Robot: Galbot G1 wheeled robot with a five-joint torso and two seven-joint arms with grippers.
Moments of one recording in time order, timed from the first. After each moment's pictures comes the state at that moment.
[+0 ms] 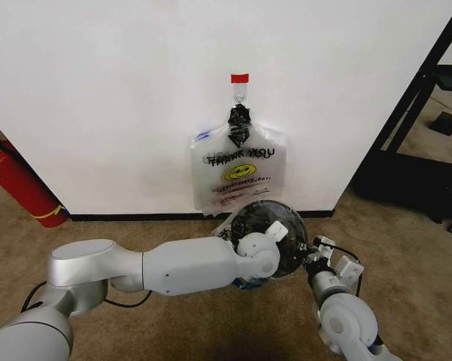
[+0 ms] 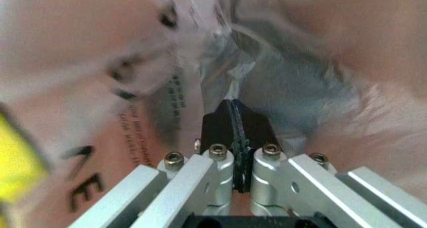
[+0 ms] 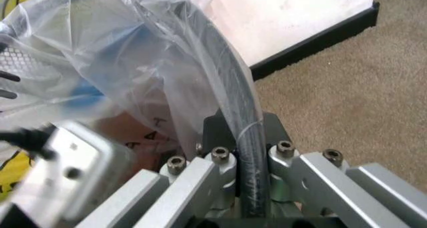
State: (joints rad) left arm 0.09 -1.32 1.05 -1.52 -1.41 0.73 -0.90; right arm -1.38 1.23 0.34 2.09 0.84 -0.30 0.53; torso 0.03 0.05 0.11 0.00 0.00
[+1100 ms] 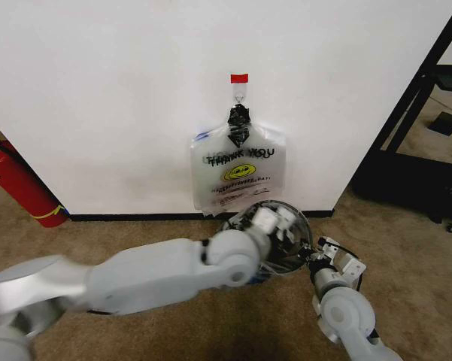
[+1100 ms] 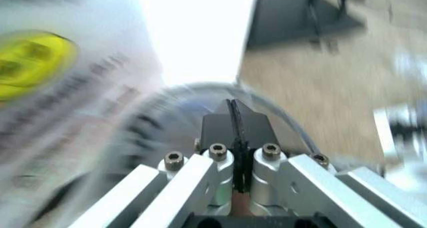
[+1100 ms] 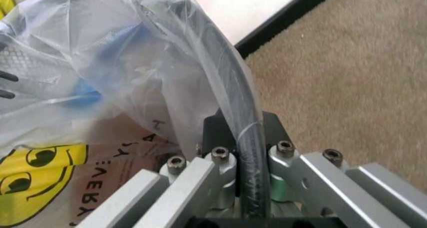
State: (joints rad) left arm 0.29 -0.98 0.65 -2.03 -1.16 0.42 -0.60; right arm -1.33 1.27 0.41 2.03 1.03 -0.32 0.63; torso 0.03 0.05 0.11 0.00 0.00
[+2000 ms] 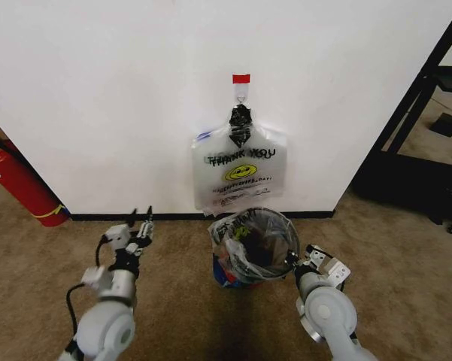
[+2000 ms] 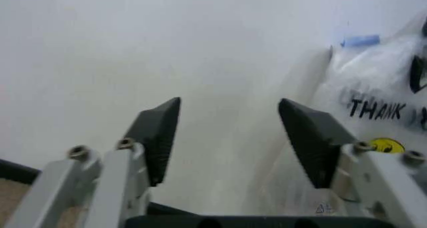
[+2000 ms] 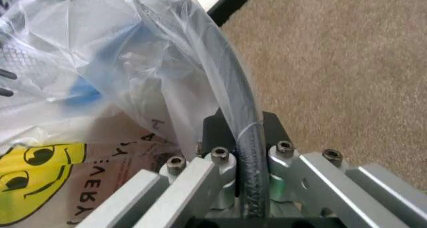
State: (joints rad) left arm 1.51 -1.17 -0.45 -2.11 -0.55 -0.21 -0.29; right arm -1.34 1.40 0.35 2.01 1.02 -0.36 0.69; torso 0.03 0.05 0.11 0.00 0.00
